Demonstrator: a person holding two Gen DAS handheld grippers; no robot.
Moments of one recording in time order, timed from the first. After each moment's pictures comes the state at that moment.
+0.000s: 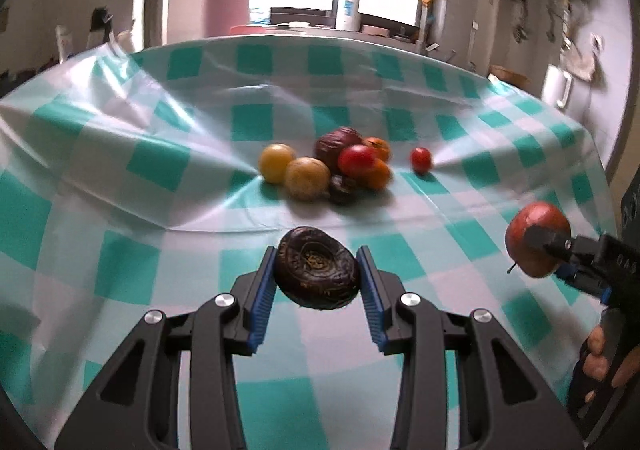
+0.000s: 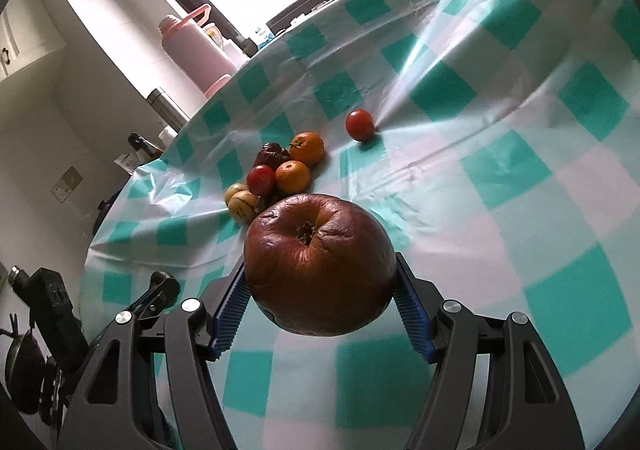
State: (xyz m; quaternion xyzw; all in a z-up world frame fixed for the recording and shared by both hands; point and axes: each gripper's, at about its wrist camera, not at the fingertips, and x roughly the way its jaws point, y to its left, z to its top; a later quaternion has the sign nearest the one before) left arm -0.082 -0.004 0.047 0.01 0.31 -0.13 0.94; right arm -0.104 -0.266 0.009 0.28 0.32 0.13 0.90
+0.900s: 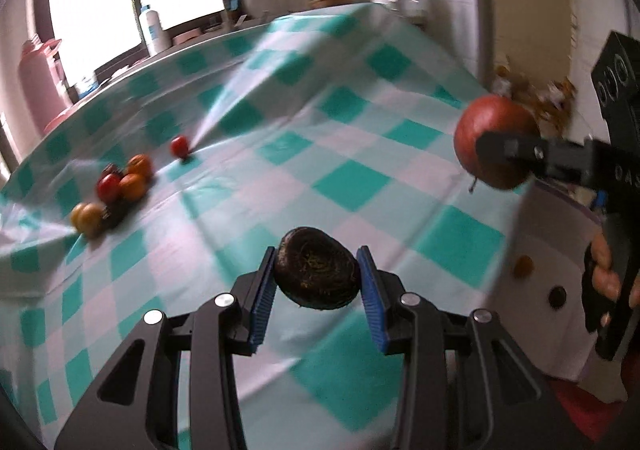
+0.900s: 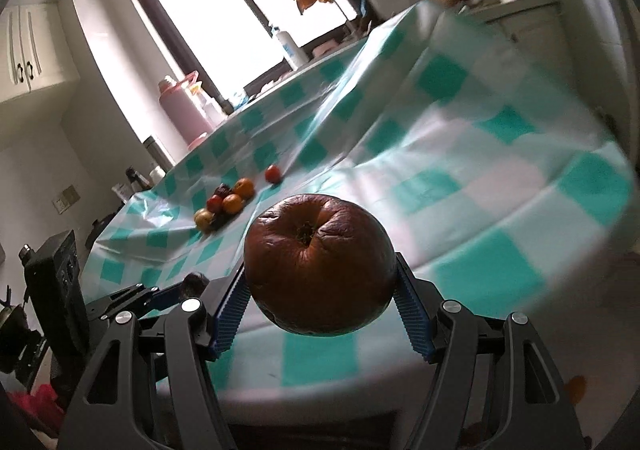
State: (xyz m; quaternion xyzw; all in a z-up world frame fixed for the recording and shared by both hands) left arm -0.213 -0.211 0.026 0.21 0.29 -0.32 0.87; right arm -0.284 -0.408 0.002 0.26 0.22 0.06 0.94
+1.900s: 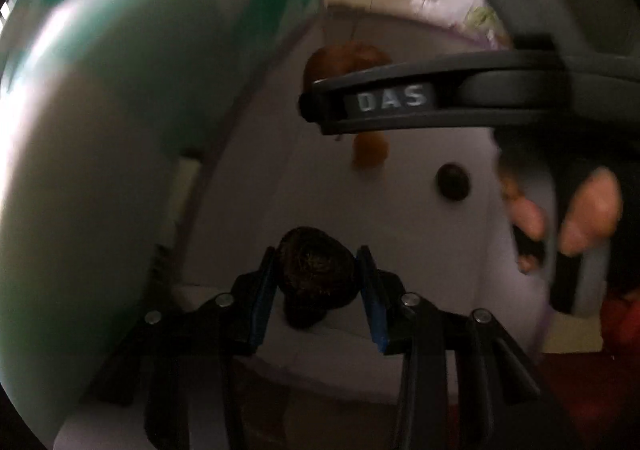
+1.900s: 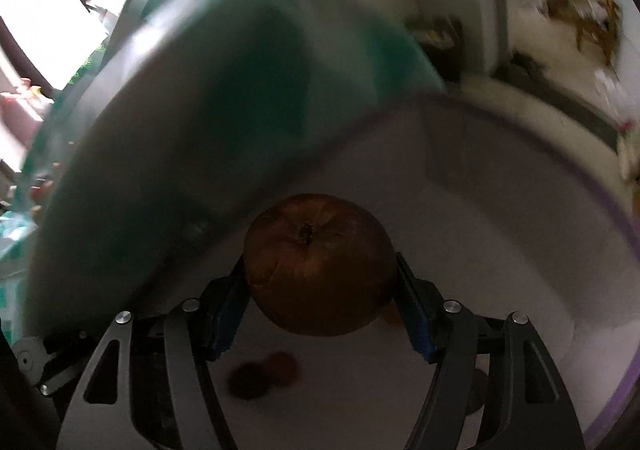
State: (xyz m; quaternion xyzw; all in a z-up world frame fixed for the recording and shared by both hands) left arm -0.298 -0.398 -0.127 0.38 0.43 -0.49 0.66; right arm -0.333 -0.525 -0.150 0.32 0.40 -0.18 0.84
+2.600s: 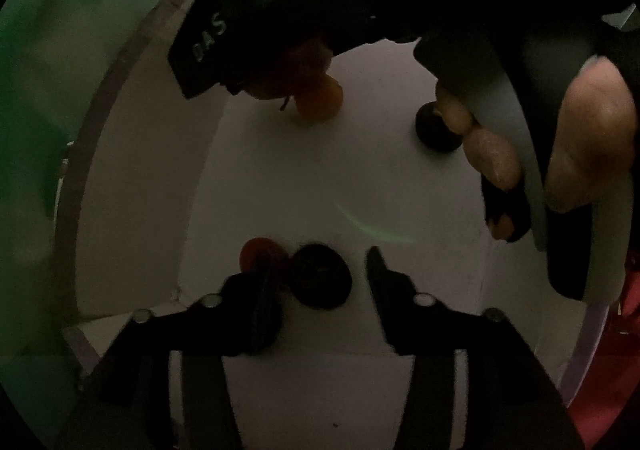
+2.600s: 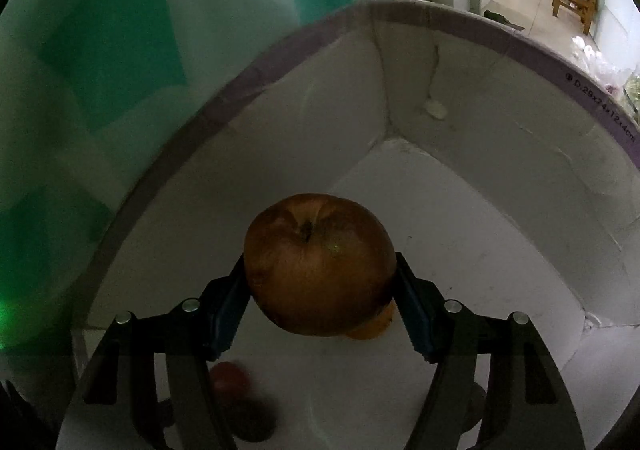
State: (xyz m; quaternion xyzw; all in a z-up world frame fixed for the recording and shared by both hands) left arm -0.329 -0.430 -0.185 0.44 0.44 -0.52 0.59; right arm -0.317 -0.547 -0.197 0.33 0.45 -0.22 0.80
